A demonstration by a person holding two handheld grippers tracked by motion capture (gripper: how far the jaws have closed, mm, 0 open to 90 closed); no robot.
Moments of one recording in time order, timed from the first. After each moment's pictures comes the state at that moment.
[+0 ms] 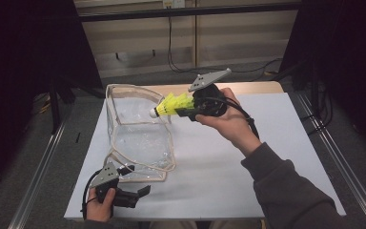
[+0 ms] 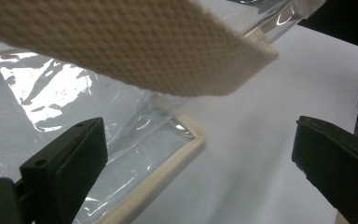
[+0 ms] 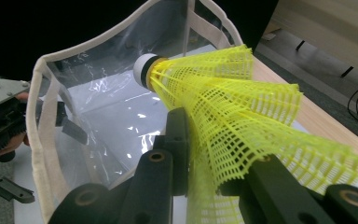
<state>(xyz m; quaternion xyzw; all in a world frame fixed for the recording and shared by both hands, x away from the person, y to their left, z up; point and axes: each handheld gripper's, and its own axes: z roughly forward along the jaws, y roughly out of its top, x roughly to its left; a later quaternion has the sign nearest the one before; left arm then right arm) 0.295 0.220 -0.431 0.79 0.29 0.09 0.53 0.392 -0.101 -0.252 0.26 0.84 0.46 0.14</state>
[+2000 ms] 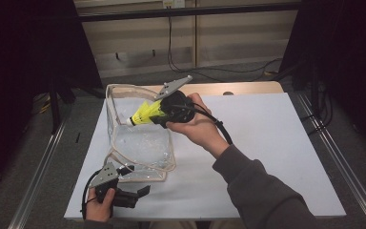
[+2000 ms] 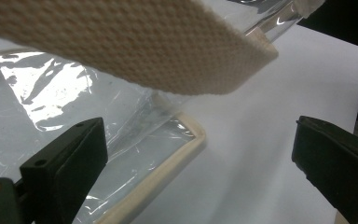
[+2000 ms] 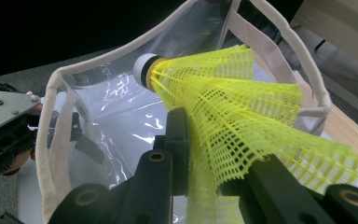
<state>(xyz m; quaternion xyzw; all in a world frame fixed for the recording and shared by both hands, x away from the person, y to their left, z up) 0.294 0.220 -0.431 0.79 0.29 0.09 0.53 0.395 -0.033 -0.262 0.23 0.86 0.44 0.13</state>
